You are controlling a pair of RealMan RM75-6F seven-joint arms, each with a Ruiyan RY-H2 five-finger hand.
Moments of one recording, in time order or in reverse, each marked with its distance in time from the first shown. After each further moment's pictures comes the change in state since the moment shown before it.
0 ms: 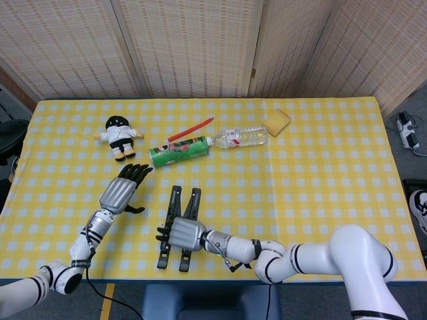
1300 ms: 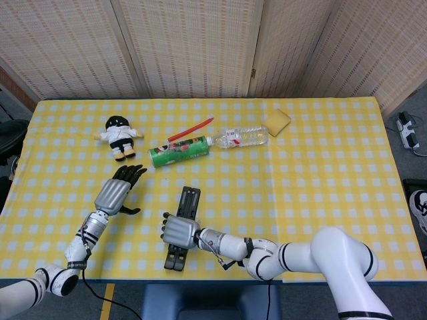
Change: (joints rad) left arm 0.024 0.003 0.002 0.020 0.006 0.002 -0.038; right arm 0.064 -0.078 -0.045 0.129 -0.049 0.079 0.075
